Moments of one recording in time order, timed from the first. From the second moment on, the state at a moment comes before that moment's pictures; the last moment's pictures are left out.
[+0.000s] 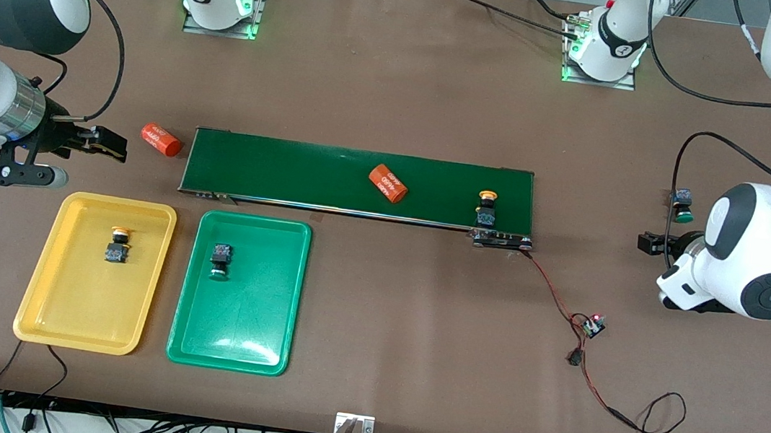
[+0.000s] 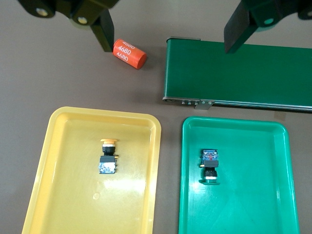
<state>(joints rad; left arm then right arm) 0.09 0.55 -0.08 -1.56 0.20 1.55 -0.14 0.36 0.23 -0.31 -1.58 0.07 1.69 -0.01</state>
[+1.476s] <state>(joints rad) 0.26 0.55 -0.08 -1.84 0.34 1.79 -0.09 0.36 0.23 -0.31 -1.58 0.07 1.66 -0.01</state>
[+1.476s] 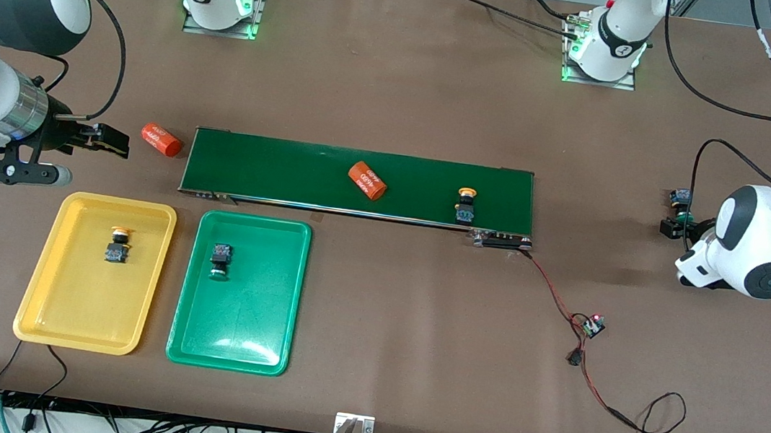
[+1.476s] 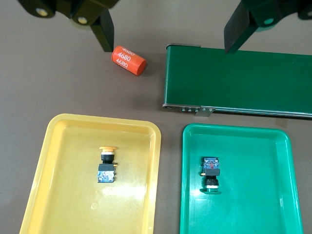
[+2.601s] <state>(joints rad) 0.35 0.51 -0.08 -2.05 0.34 2.06 -0.08 0.36 0.23 -0.31 -1.58 0.07 1.65 -0.01</state>
